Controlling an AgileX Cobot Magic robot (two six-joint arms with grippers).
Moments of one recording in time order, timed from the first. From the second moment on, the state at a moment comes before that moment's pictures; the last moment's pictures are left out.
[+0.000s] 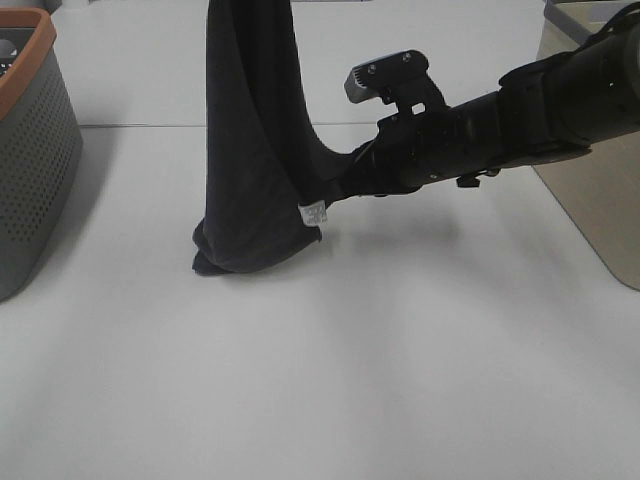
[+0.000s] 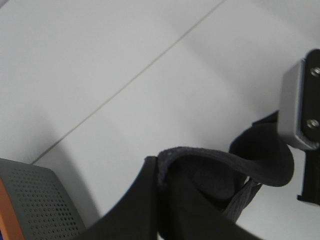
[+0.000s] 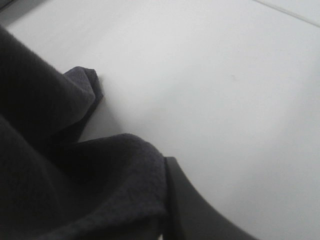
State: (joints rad) left arm -0.79 1.82 -1.98 0.45 1.12 -0.13; right arm 0.40 1.91 -1.04 1.66 0.19 -1.86
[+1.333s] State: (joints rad) left arm -0.33 1.45 -1.22 -0.35 0.26 0.18; right arm 0.40 1.70 -1.73 -0.16 1.10 -0.60
